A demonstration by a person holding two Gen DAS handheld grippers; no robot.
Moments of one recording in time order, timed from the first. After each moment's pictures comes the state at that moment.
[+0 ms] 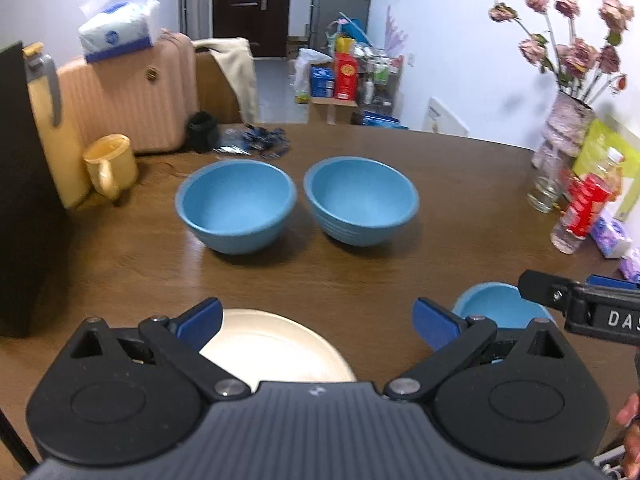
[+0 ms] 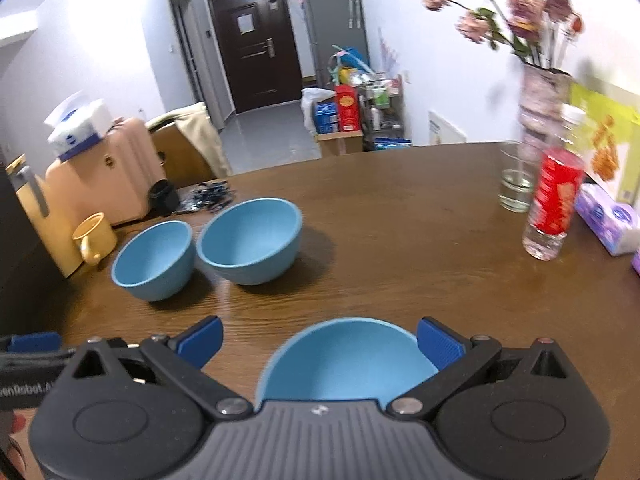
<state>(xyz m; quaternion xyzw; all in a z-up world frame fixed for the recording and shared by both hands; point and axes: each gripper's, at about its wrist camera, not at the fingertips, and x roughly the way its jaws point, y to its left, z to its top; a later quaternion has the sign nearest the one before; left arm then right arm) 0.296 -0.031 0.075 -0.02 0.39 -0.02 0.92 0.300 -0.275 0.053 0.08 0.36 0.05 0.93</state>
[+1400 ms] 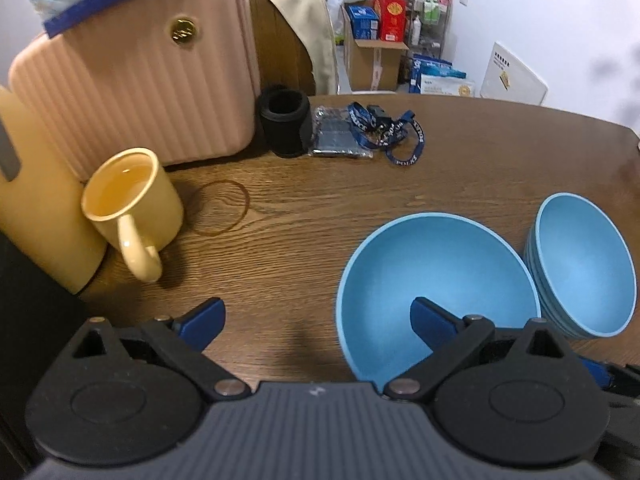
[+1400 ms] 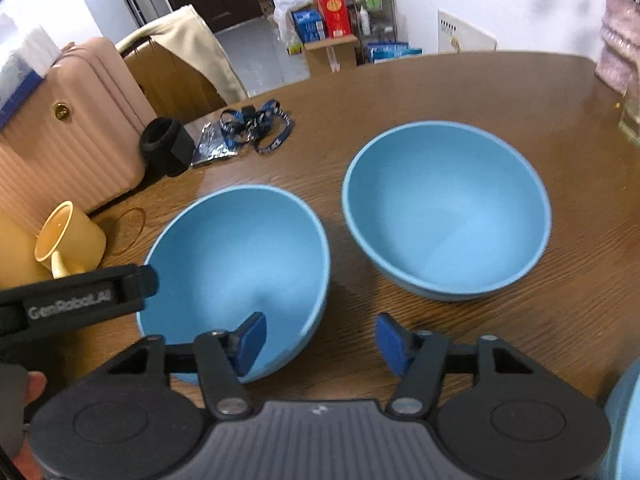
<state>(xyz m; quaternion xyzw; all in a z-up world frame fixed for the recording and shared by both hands) 0.537 0.119 0.011 0.03 0.49 0.00 0.87 0.496 -0.059 -0.026 0.14 0.50 -0.01 0.85</state>
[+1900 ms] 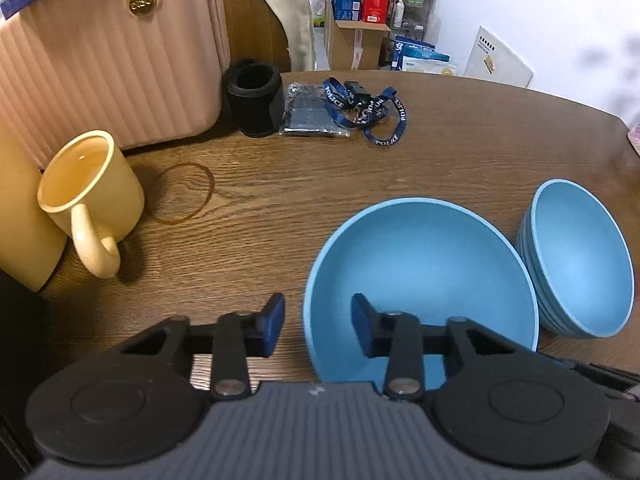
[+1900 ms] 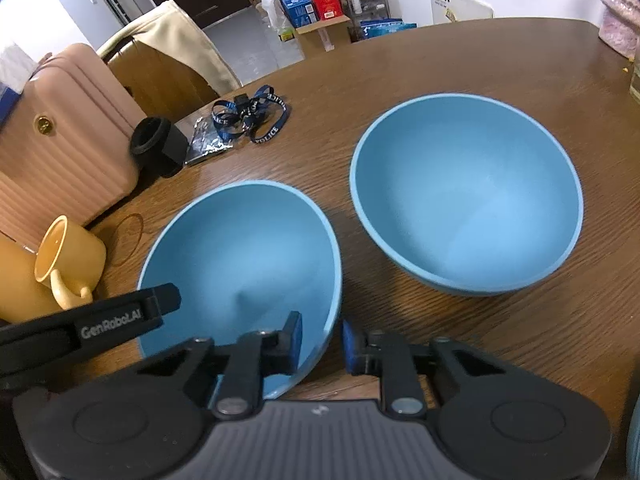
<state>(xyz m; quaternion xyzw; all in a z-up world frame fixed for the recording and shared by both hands) 0.553 0.113 -0.010 0.01 0.51 -0.04 0.86 0.512 -0.061 -0.039 0.18 0.51 -0.01 0.84</state>
